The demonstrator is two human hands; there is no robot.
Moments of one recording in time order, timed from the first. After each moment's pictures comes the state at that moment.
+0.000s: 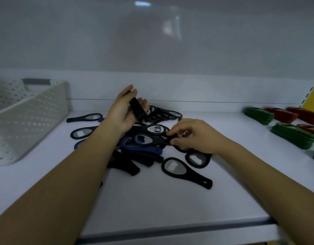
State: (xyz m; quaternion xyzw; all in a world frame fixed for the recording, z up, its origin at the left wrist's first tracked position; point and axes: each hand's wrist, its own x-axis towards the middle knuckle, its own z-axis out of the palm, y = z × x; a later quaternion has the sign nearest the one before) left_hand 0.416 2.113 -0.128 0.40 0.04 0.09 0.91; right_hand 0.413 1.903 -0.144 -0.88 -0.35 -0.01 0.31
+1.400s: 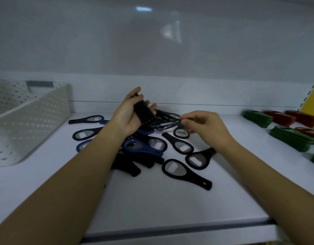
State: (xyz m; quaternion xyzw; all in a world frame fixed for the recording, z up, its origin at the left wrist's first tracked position) left_hand 0.410 2.105 -0.124 0.42 0.00 0.05 0.91; right_hand 0.414 1.898 -0.139 -0.80 -0.24 -0.08 0.55
